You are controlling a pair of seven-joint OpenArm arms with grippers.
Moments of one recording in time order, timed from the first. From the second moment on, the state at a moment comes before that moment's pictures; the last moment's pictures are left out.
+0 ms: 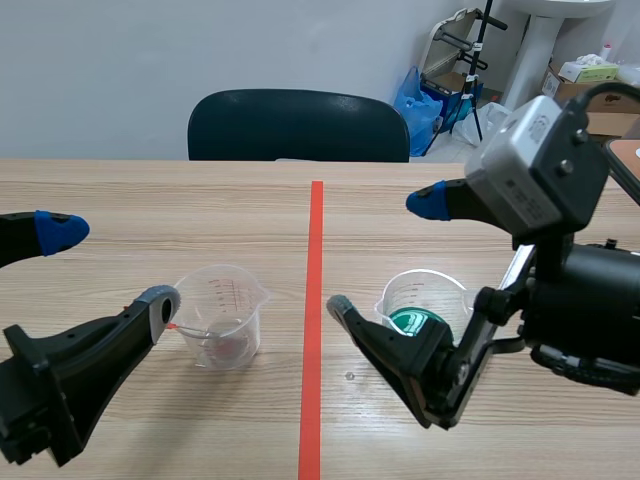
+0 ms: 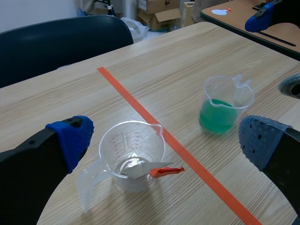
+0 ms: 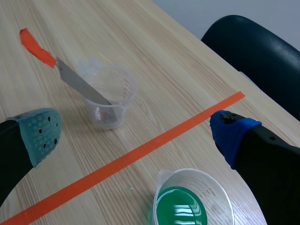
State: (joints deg) left arm 46.9 -32.6 -7.8 120.3 -21.6 -26.4 -9.5; right arm -25.5 31.0 -7.6 115.3 7.0 34.2 3.9
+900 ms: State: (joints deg) left arm 46.9 -32.6 -7.8 120.3 -21.6 -26.4 -9.6; right arm -18.1 31.0 -17.5 115.2 6.3 35.7 1.3
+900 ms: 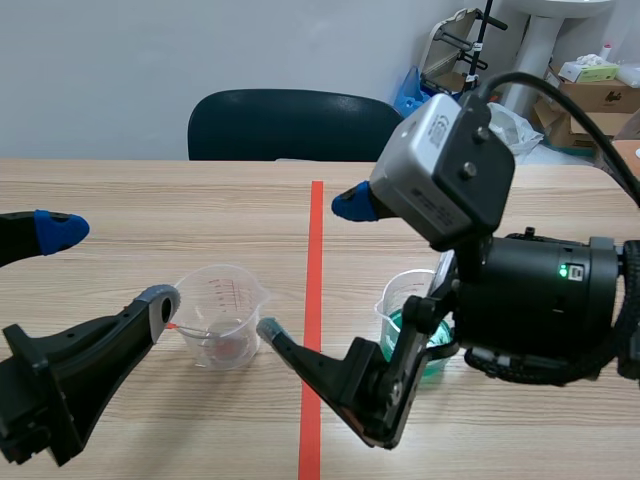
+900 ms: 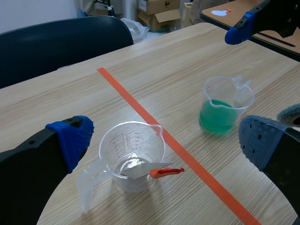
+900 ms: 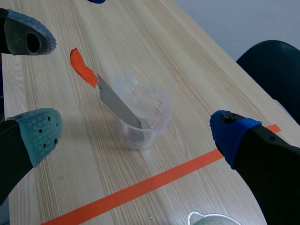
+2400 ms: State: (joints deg) left arm 61.6 -41.6 -15.0 120.3 -21.6 -15.9 -22.5; right arm -4.9 26.5 -30.9 103.6 6.2 35.7 1.3
